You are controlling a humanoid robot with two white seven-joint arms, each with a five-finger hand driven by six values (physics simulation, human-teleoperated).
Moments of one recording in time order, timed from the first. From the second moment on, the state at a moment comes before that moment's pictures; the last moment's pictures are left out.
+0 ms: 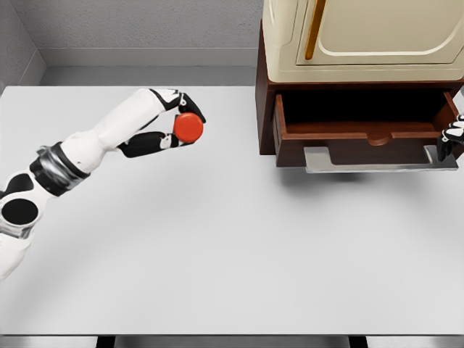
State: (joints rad) left arm -0.37 0.57 -0.39 -1.76 -0.13 -0.41 -0.24; right arm 0.14 -1.25 0.03 -1.70 0.36 -0.61 -0.19
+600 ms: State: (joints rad) left arm -0.56 0.50 -0.50 -1.75 -0.22 -0.36 -0.24; right arm 0.15 -1.25 0.03 -1.69 0.36 -0.61 -0.19
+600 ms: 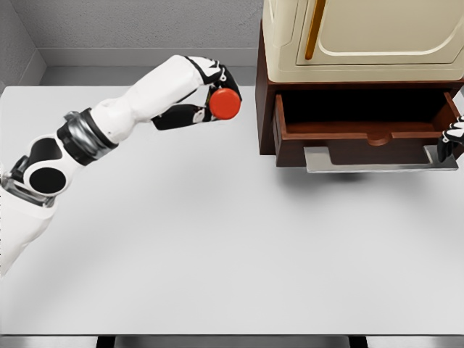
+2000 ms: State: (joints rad) left arm -0.84 0.14 -0.76 -1.43 -0.65 -0.24 -0.24; right arm 0.15 -1.25 0.03 -1.68 0.36 -0.61 -0.19
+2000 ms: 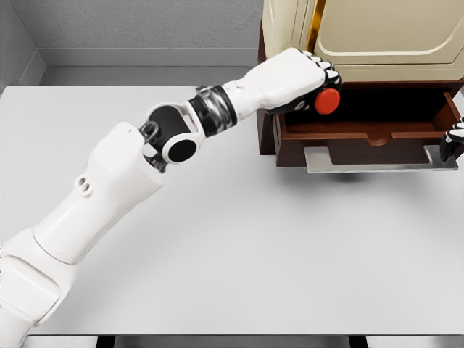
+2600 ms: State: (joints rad) left arm -0.83 0.12 -0.77 -1.41 -0.66 -0.24 -0.24; right arm 0.15 -1.25 0.03 -1.68 0.36 -0.61 -0.19
